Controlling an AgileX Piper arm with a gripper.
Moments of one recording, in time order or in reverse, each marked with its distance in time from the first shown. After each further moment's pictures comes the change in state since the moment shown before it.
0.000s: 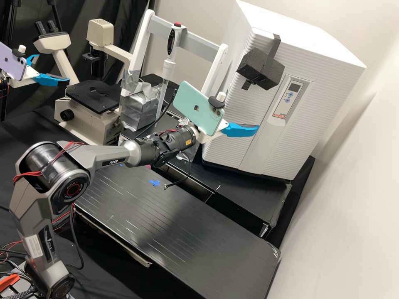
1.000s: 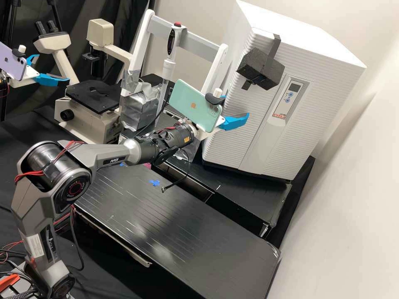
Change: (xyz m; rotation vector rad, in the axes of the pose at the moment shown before) arm 0.002 -0.006 -0.006 -0.016 0.024 -0.025
